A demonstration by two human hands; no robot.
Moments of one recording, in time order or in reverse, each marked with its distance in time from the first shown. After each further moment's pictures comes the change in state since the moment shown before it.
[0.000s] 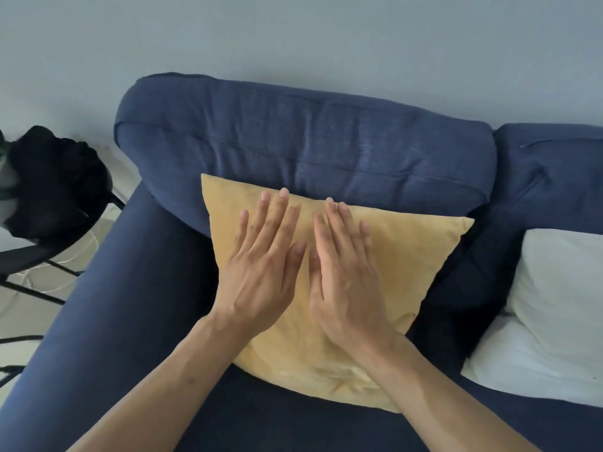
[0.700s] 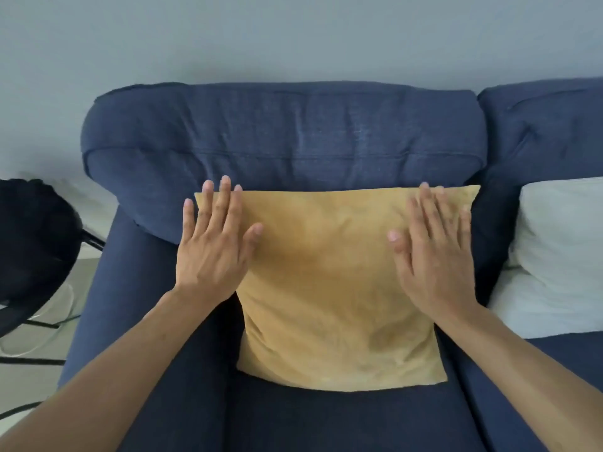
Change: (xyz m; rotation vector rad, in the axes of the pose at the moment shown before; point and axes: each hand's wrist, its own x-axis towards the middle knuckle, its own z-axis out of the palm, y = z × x) left_hand 0.044 -0.129 -0.004 0.235 -0.167 -0.017; right_hand -0.014 0.075 -0.003 -0.387 0.082 0.270
